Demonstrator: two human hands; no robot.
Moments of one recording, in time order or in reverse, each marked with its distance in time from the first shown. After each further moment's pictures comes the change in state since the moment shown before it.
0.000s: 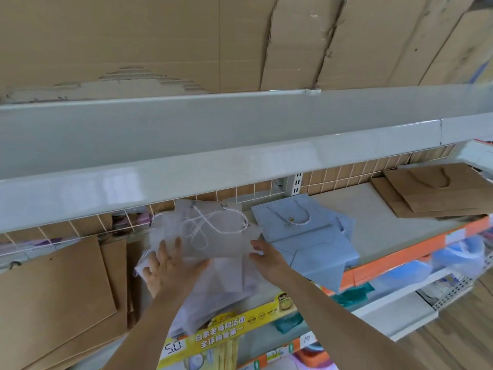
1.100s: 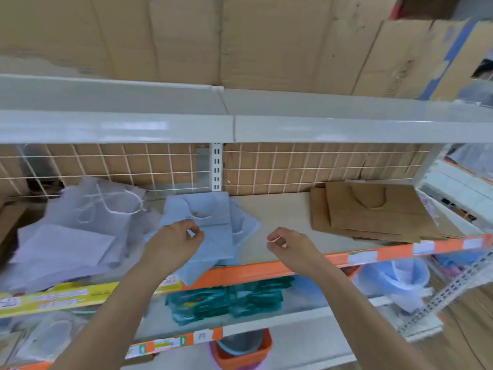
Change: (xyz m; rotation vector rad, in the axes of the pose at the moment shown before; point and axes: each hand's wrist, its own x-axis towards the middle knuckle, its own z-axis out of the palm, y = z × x) left_hand -0.147 0.302 -0.011 -0.340 0.003 0.151; right_hand -0.051 0.140 -0.339 -0.326 -0.024 -0.258
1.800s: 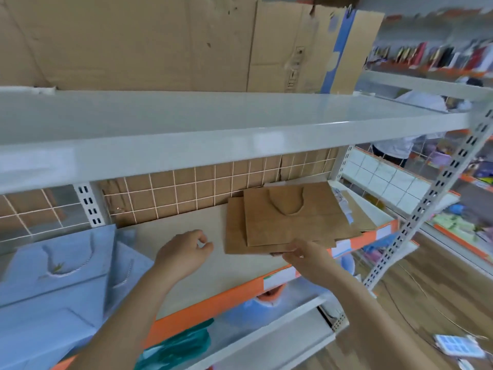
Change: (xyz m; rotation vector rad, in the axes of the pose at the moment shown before) left_hand 0.102 0.193 0.171 0.054 -0.246 0.193; right_hand 0.013 0.195 -0.159 -0.117 0.168 0.272
